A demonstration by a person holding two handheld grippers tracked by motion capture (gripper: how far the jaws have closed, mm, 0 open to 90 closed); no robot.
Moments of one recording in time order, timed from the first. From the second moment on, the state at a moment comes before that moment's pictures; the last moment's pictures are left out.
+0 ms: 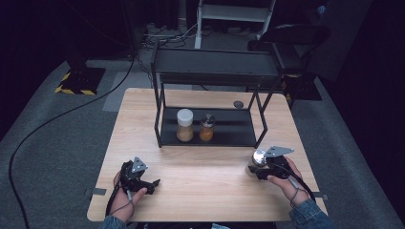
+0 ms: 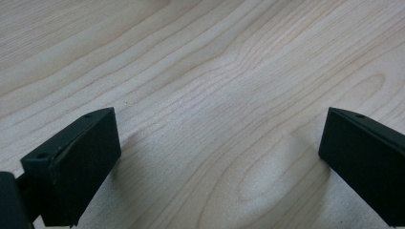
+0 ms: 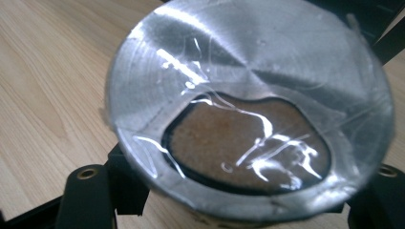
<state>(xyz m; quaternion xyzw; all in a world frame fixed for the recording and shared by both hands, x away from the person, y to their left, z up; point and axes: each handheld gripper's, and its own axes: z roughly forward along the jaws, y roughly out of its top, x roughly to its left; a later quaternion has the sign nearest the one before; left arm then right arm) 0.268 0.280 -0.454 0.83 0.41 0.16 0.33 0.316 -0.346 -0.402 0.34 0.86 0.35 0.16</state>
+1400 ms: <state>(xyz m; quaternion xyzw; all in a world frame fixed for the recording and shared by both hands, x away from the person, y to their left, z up) 0.268 0.280 -0.454 0.83 0.41 0.16 0.33 0.354 -0.323 -0.333 0.32 0.85 0.38 0.18</state>
